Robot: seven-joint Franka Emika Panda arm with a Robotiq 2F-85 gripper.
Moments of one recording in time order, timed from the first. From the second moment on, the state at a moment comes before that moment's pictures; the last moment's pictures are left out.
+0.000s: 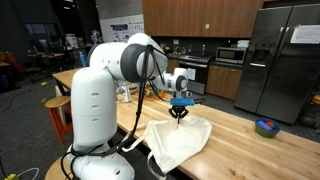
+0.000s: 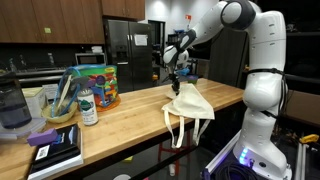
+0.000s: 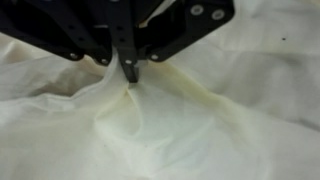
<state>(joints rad) -0.08 0.19 0.00 -2.07 -0.09 2.04 -0.47</state>
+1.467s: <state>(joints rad) -0.01 0.22 0.04 -2.02 -0.12 2.01 -0.68</state>
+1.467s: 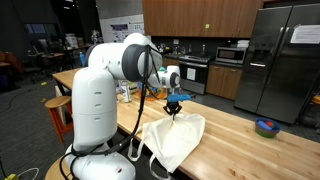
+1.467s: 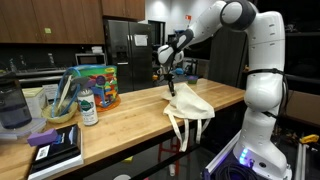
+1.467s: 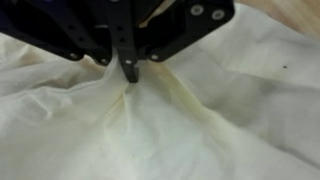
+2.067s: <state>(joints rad) 0.00 0.46 0.07 -1.63 -0.13 1.88 -0.72</state>
